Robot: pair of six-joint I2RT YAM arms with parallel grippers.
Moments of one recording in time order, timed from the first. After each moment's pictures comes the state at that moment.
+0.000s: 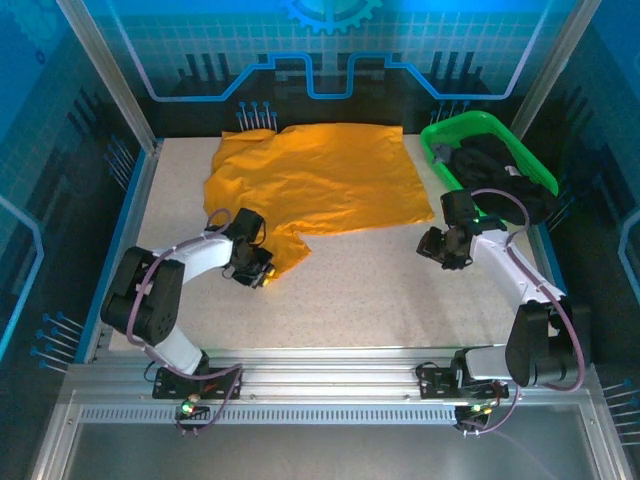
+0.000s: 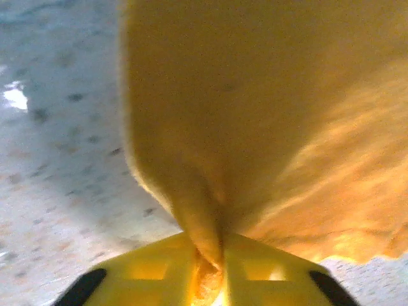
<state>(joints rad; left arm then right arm) -0.29 1.64 0.86 -0.56 0.22 -1.32 0.11 1.35 0.95 -0.82 -0.05 0.58</state>
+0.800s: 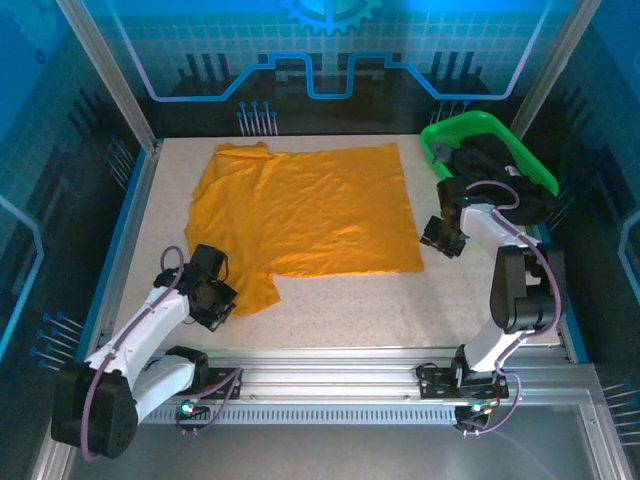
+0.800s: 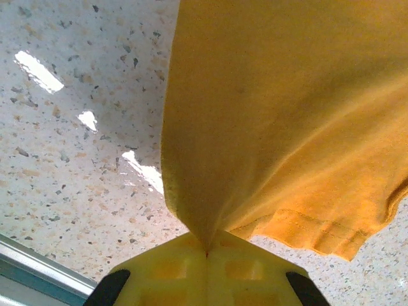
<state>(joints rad) -0.18 1.00 0.55 -0.92 0.11 -1.21 0.05 1.66 1.09 -0.77 0.01 0.63</state>
